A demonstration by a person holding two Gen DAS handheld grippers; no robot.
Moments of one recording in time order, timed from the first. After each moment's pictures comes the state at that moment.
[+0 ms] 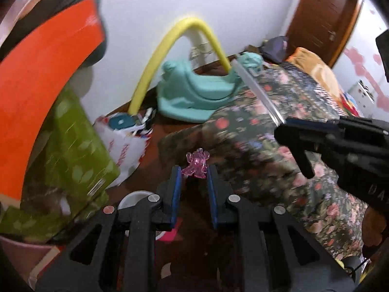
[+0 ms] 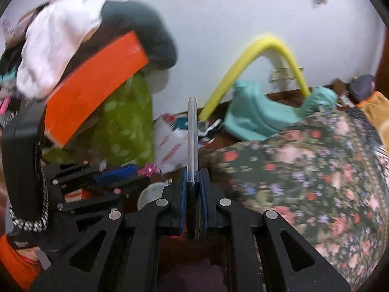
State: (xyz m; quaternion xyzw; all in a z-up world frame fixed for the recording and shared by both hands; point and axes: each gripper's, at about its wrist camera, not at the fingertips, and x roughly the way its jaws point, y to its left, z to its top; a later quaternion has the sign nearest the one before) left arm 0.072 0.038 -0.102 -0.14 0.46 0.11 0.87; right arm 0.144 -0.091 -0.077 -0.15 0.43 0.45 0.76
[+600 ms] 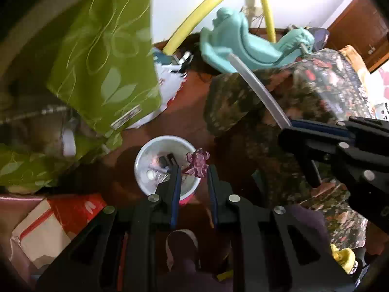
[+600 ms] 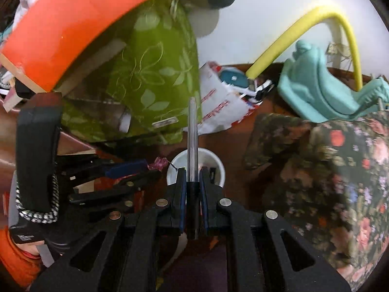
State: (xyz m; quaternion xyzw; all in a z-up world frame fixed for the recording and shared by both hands) left arm 0.017 0.123 -0.220 -0.23 0.55 0.16 0.78; right arm 0.102 0.019 -0.174 -0.20 0.52 0.51 0.65
